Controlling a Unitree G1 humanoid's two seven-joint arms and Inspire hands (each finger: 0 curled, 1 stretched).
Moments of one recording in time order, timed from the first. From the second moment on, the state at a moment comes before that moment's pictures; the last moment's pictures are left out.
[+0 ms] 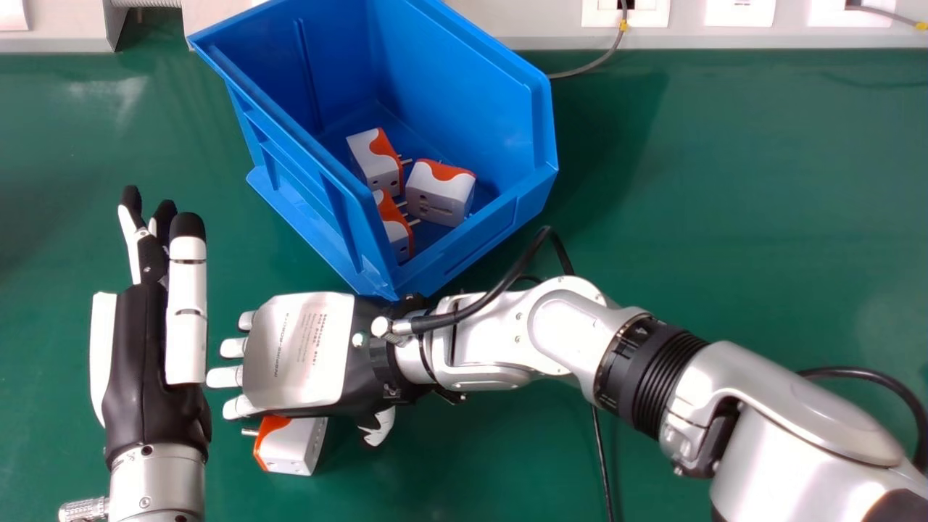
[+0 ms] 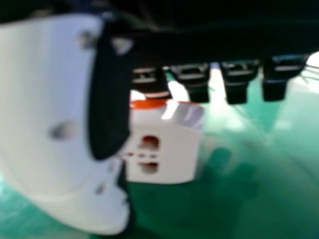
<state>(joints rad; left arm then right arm) 0.30 0.03 0.15 -0.30 0.02 -0.04 0.05 -1.01 0.01 1.06 0.91 -1.19 -0.53 -0.06</state>
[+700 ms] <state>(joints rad) 0.31 0.02 0.13 -0.32 0.04 -0.01 0.07 -0.96 0.03 1.05 0.95 -1.10 -0.45 -0.14</state>
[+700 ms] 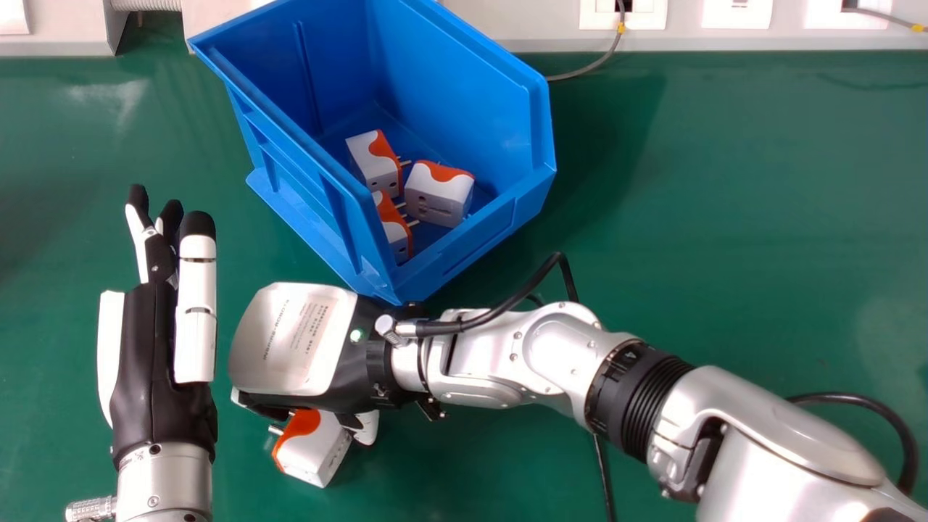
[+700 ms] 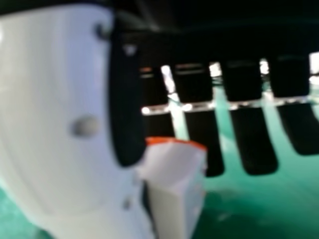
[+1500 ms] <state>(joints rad) 0.31 0.01 0.13 -0.34 0.04 0.01 0.07 -0.90 0.03 0.99 0.88 -1.05 -0.32 -0.03</state>
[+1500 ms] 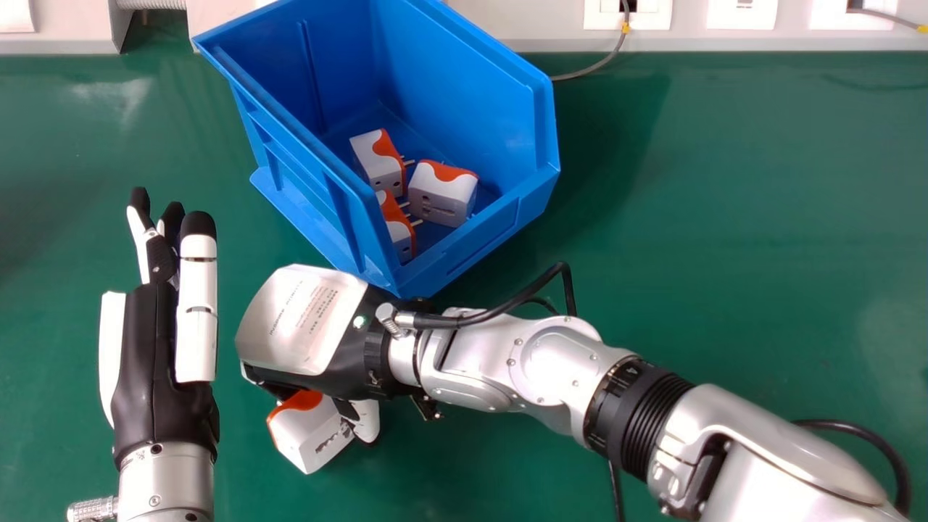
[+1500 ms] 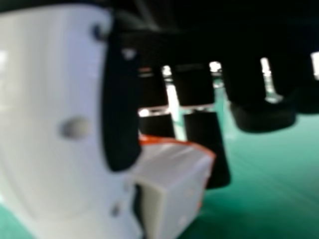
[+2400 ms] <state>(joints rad) 0.24 0.05 0.17 -0.27 0.02 0.01 0.05 -0.47 -0.38 0.65 -0.01 -0.77 -0.32 0.39</state>
